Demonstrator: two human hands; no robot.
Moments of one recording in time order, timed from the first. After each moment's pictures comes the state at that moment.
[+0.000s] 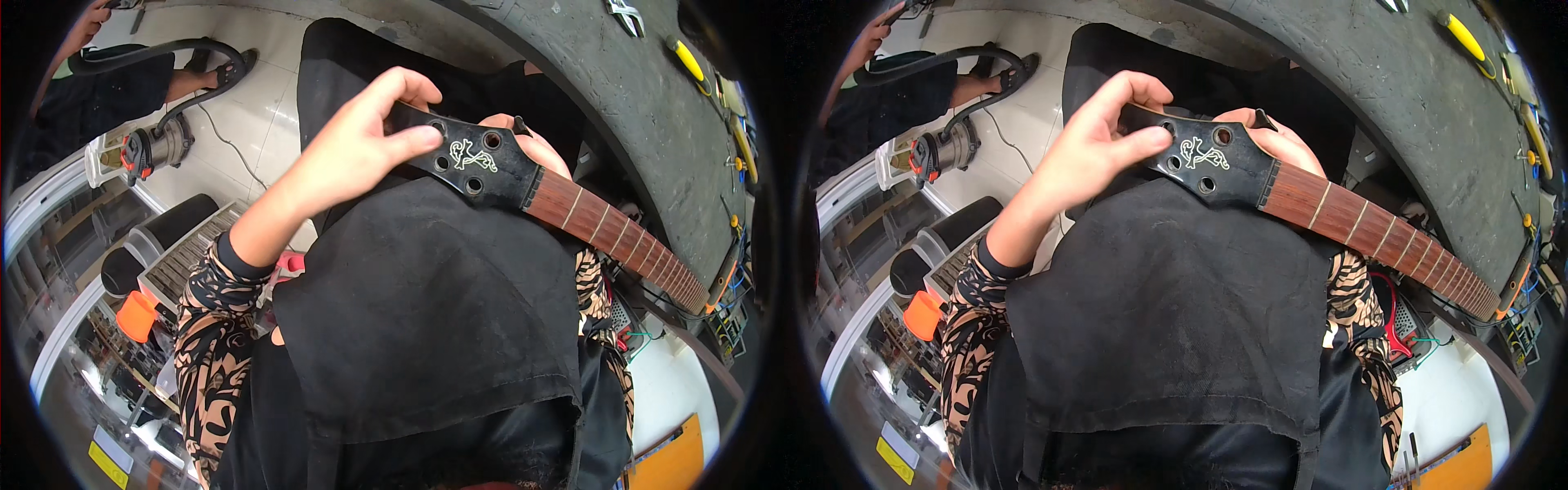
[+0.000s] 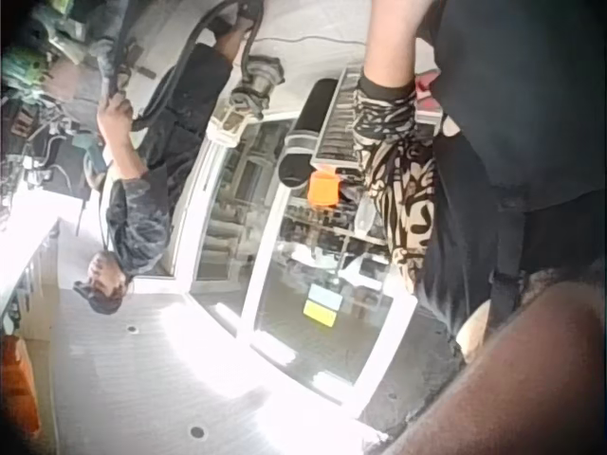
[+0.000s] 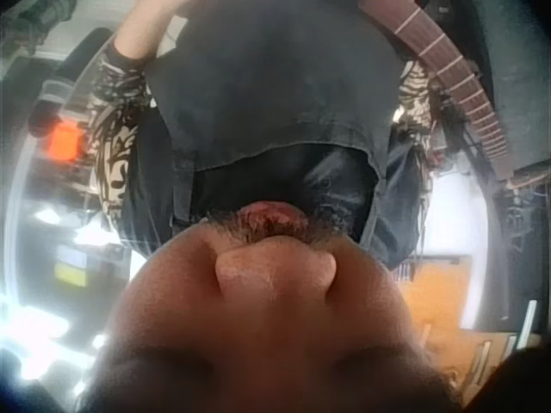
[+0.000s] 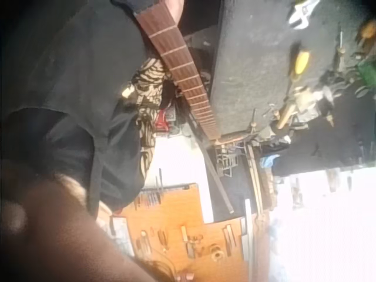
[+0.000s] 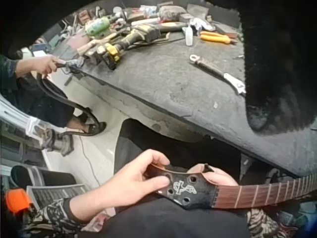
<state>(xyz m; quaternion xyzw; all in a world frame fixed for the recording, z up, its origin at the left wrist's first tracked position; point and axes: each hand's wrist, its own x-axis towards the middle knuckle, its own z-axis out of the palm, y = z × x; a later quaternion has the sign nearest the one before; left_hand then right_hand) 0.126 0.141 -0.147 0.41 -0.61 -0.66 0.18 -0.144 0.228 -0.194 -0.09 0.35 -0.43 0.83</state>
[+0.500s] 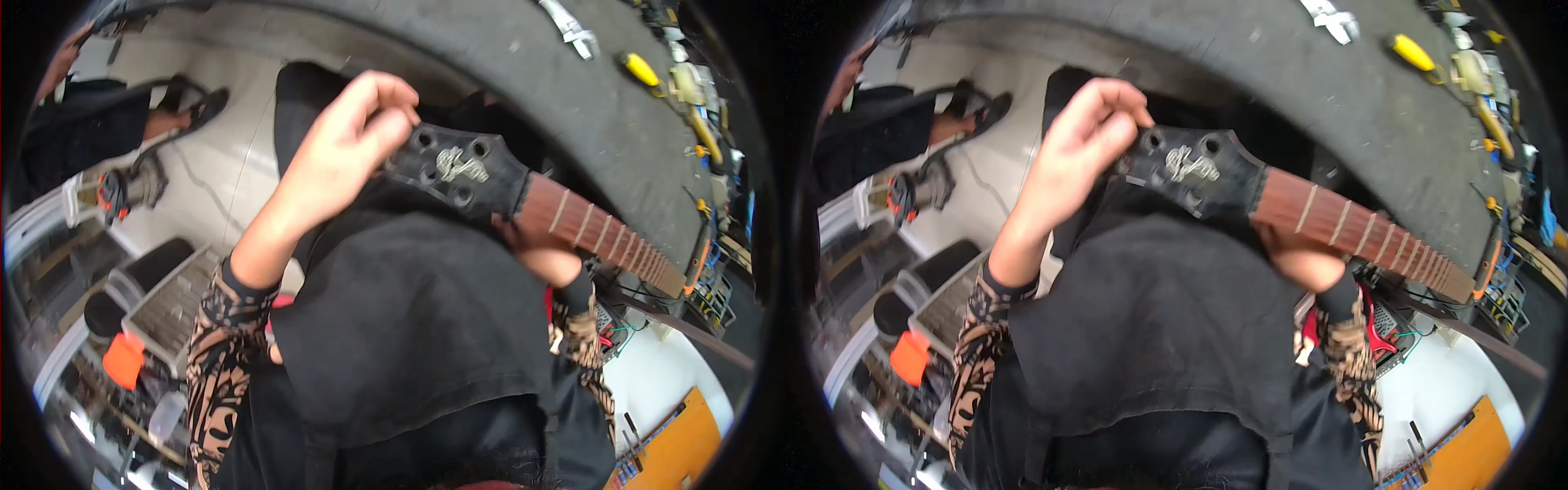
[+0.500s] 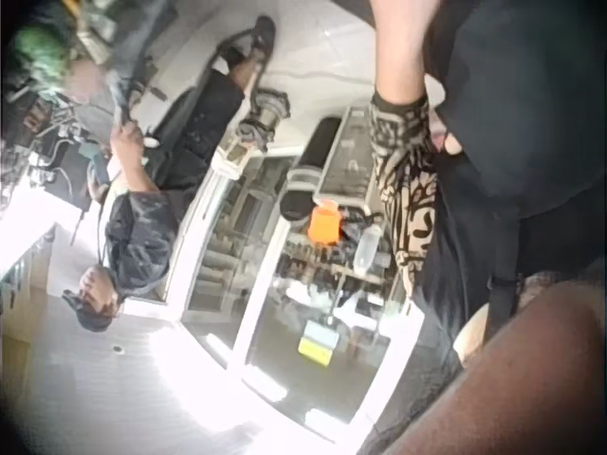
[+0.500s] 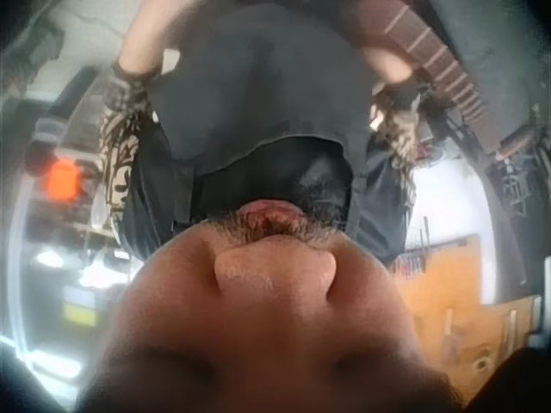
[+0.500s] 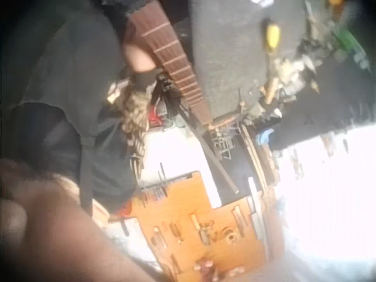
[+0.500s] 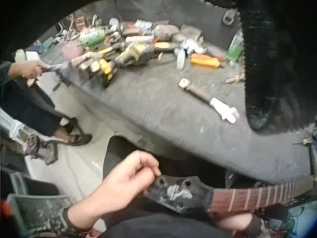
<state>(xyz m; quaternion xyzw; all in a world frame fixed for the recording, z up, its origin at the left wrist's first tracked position) 0.113 0.113 -0.128 0.39 -0.55 -0.68 0.27 -0.205 0.310 -0.185 -0.77 0.60 -0.02 0.21</state>
